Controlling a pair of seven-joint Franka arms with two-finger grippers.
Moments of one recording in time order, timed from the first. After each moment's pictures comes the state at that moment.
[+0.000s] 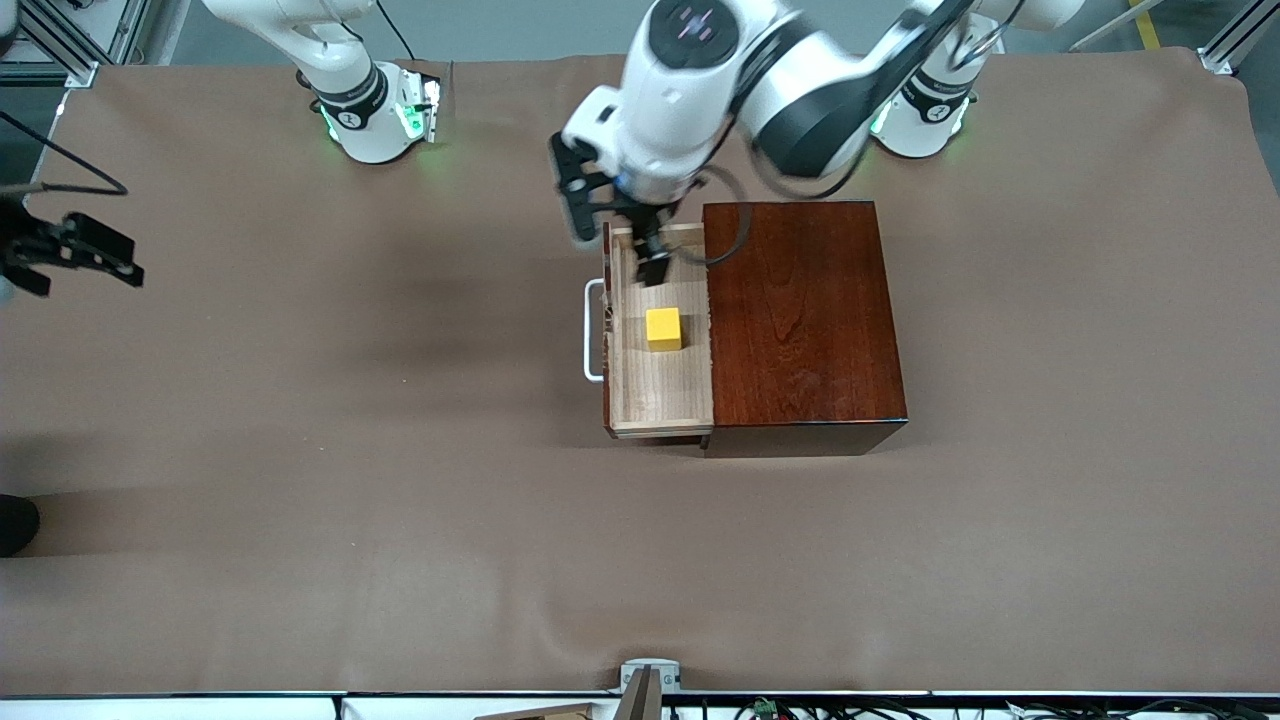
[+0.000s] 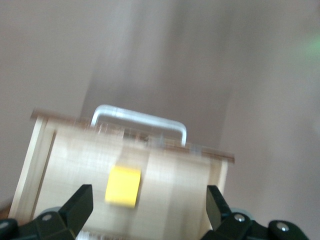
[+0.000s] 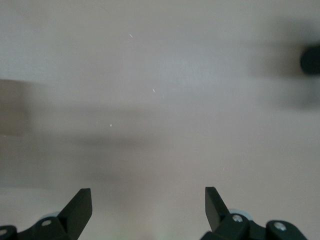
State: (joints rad) left arm -0.53 0.49 -0.42 -1.34 0.01 1.95 0.45; right arm 0.04 0.04 -0.10 -1.48 -0.01 1.46 -0.08
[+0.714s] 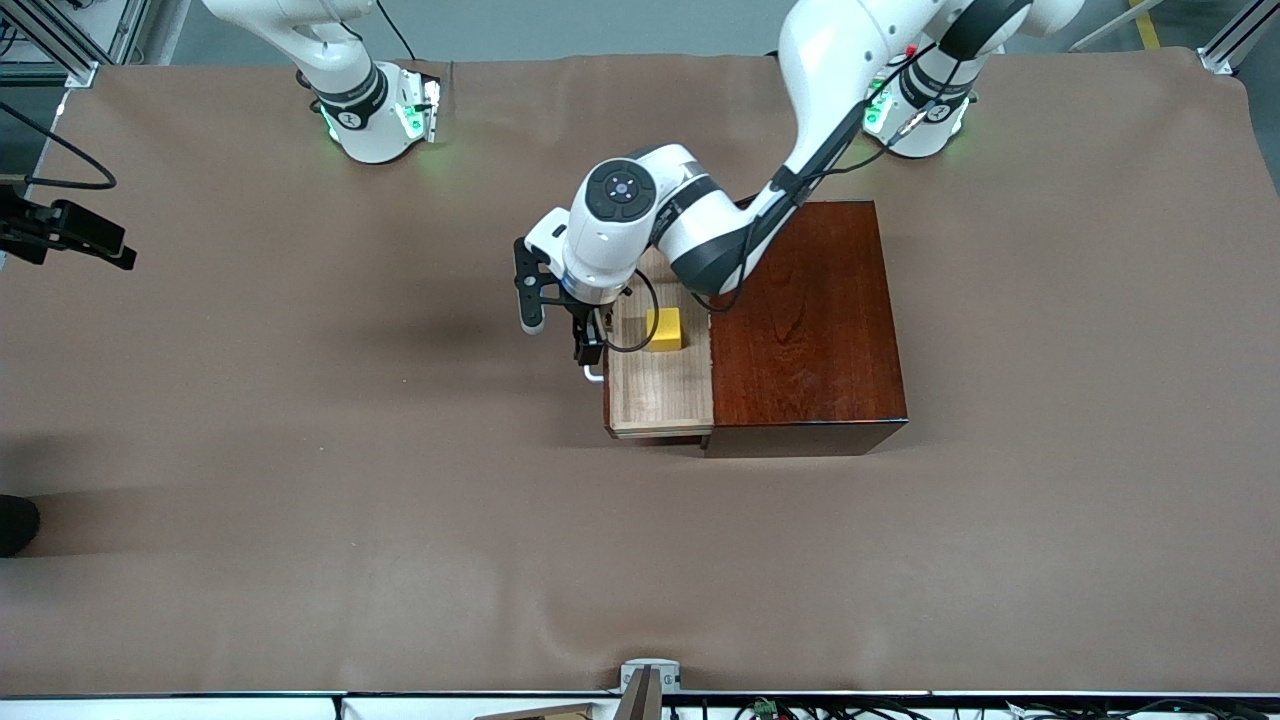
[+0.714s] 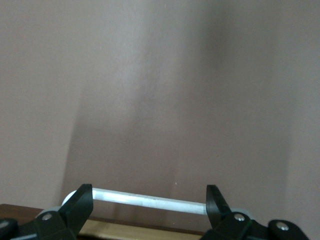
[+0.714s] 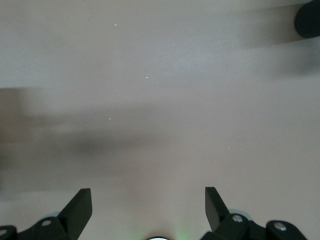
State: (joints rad) left arm -0.70 0.76 -0.26 -1.31 0.07 2.25 0.51; right arm 0.04 0.03 -0.12 -1.51 0.01 1.45 -0.02
